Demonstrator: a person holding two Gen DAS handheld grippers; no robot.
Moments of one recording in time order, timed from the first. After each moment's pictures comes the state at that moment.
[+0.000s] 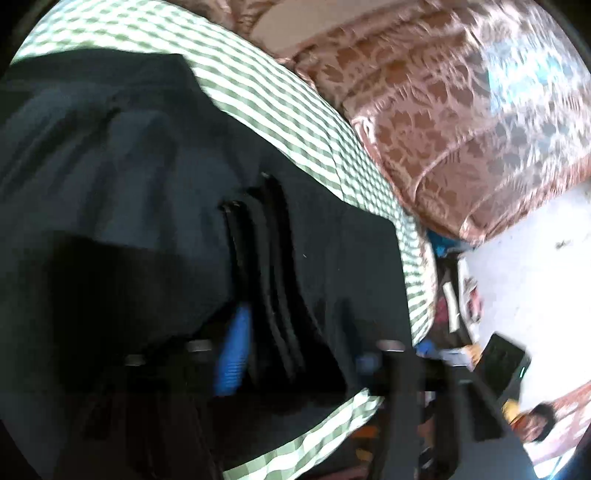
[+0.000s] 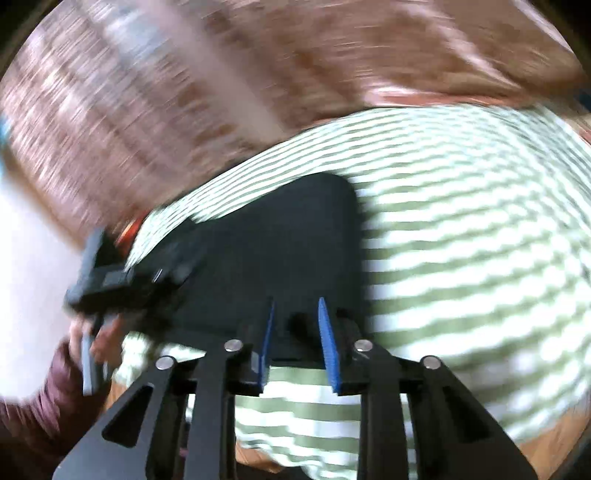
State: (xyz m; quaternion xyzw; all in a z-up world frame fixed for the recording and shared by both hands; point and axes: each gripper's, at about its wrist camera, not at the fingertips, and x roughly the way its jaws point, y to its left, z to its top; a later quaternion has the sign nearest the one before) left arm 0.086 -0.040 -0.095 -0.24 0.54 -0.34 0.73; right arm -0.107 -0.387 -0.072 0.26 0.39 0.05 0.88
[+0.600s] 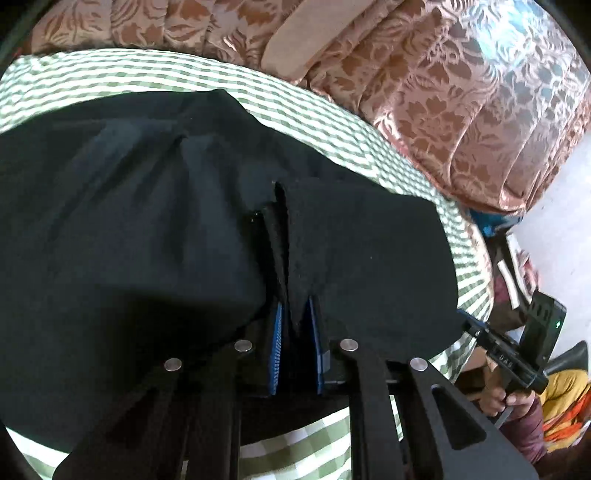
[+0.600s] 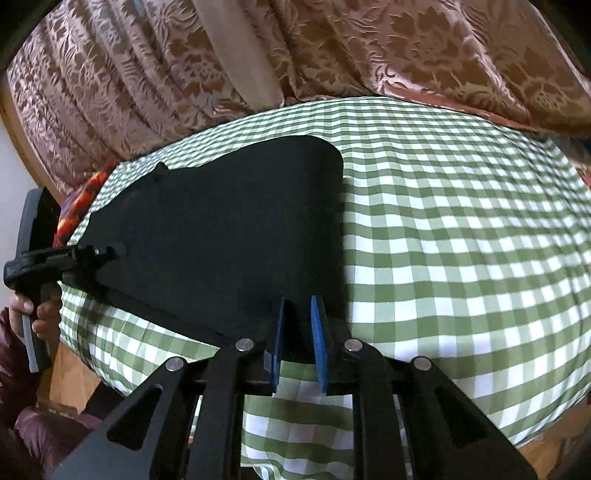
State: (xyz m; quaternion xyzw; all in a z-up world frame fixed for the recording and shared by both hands) left arm 0.053 -0.004 -0.094 -0.15 0.50 -0.29 0.80; right arm -0.087 -0.337 -0.088 0.11 0.44 0.08 0.89
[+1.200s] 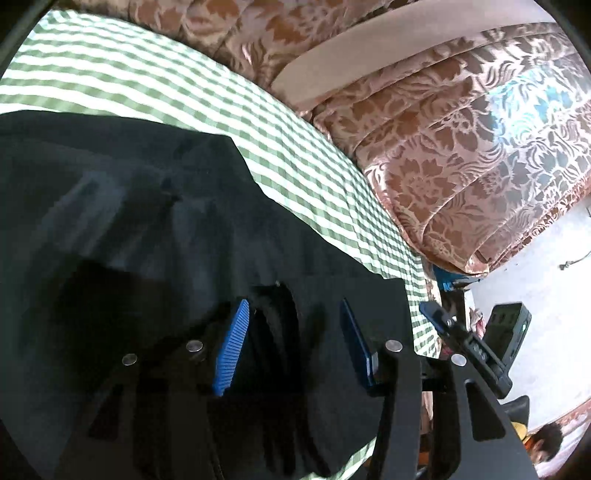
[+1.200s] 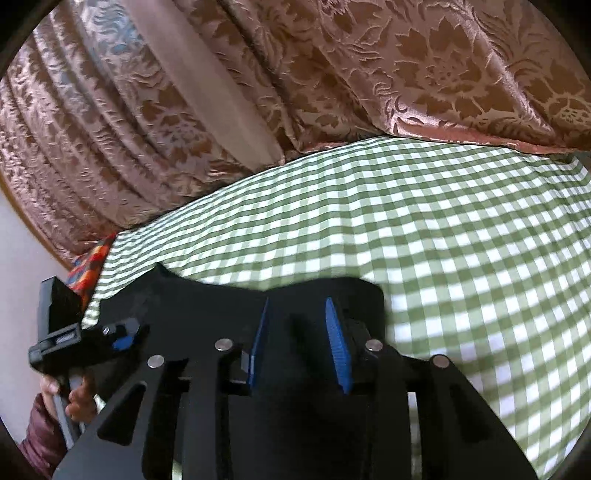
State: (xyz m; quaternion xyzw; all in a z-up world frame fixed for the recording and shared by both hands) left arm 0.123 0.002 -0.094 -0.27 0.50 -0.32 0.76; right arm 0.038 -0.341 -0.062 0.18 0.40 0.05 0.90
